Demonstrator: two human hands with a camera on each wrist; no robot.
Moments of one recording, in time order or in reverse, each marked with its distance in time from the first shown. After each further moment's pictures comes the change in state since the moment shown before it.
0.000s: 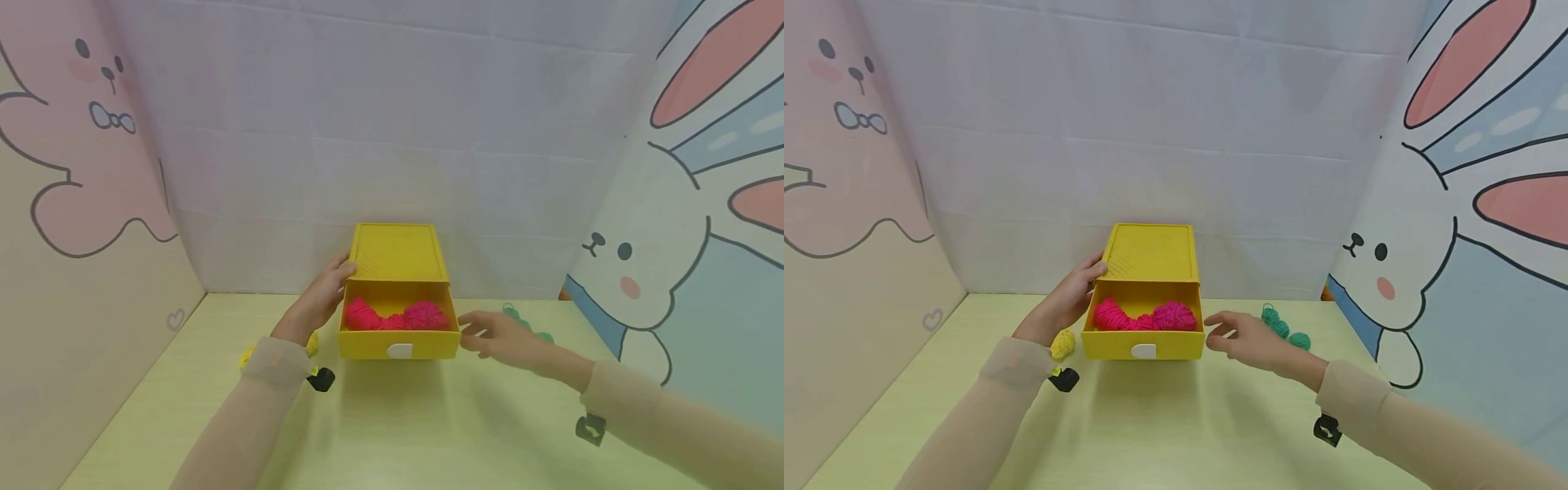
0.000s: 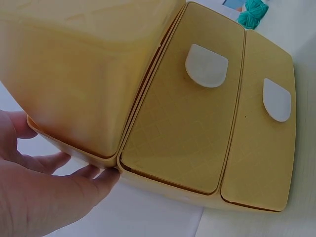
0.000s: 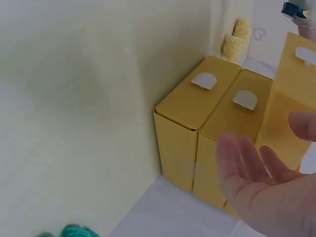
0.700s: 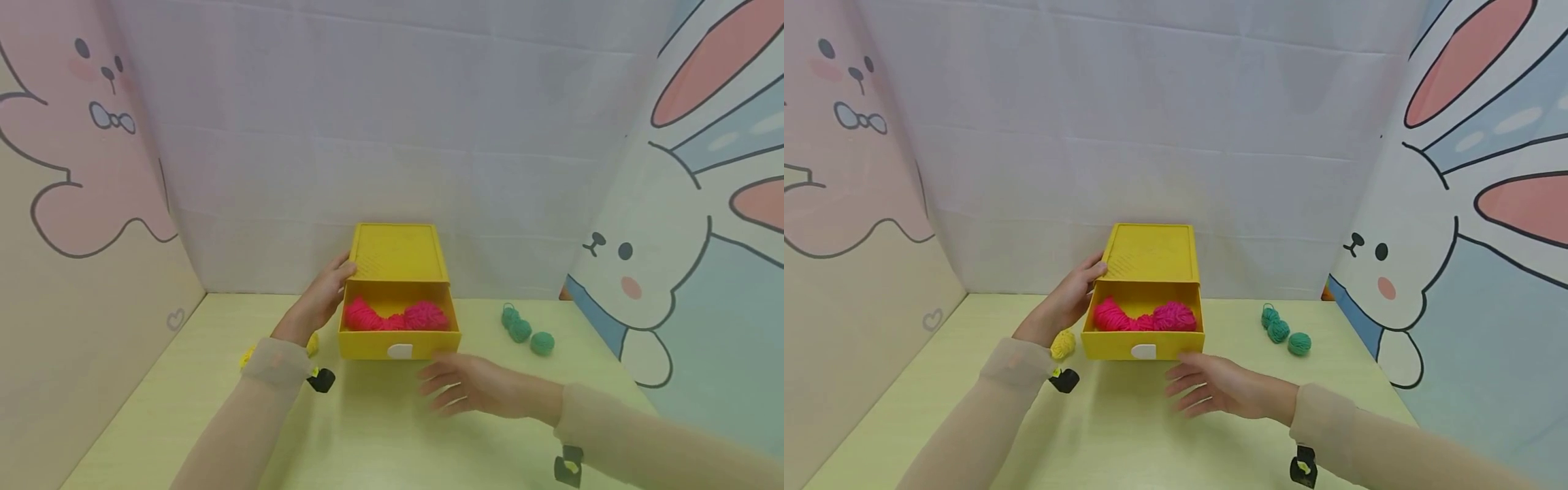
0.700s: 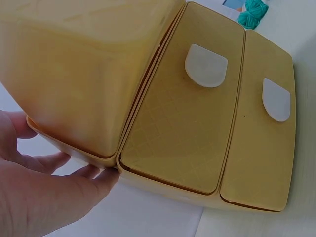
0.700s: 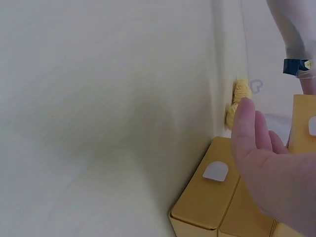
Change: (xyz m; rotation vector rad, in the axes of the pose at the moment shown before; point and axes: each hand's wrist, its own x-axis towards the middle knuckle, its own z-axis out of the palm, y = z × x) left_hand 0.000 -0.001 0.000 0.004 -0.004 0.001; right_hand -0.007 -0.004 0.057 0.657 -0.347 0.196
